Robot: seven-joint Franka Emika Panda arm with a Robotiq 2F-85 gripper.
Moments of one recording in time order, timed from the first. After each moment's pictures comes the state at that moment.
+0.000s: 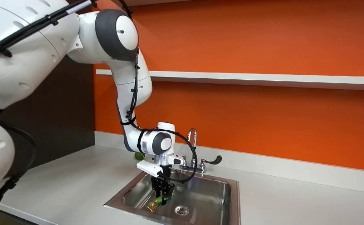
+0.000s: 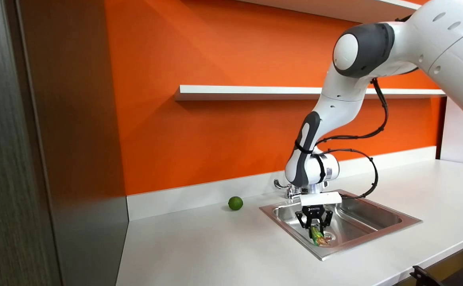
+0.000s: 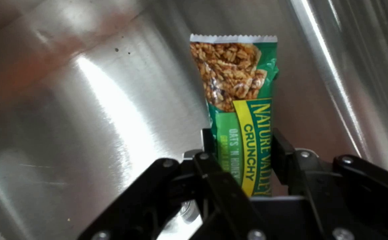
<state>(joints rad) -0.05 0.70 -0.12 -2.04 0.03 2.60 0.25</state>
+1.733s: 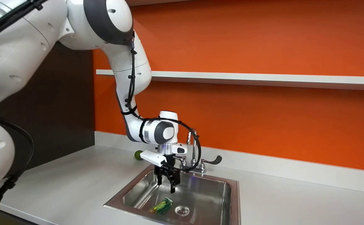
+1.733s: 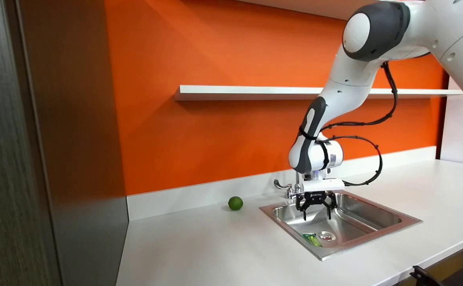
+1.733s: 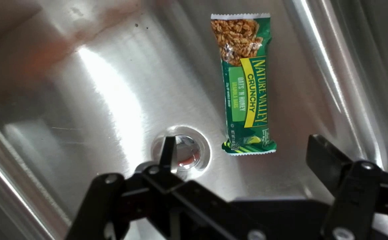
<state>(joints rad) -0.05 0.57 -0.14 -2.10 0.03 2.60 0.23</state>
